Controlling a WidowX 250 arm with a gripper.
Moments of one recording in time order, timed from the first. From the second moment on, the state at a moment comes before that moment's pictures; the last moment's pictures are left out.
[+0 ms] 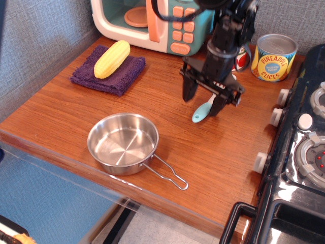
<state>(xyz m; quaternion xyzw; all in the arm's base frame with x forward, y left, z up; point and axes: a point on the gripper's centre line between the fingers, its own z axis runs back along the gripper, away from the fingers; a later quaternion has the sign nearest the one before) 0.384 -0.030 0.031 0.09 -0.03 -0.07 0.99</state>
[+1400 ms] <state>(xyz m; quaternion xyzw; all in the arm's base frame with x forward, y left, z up) 0.292 0.118 0.080 0.02 -0.10 -0.01 1.00</state>
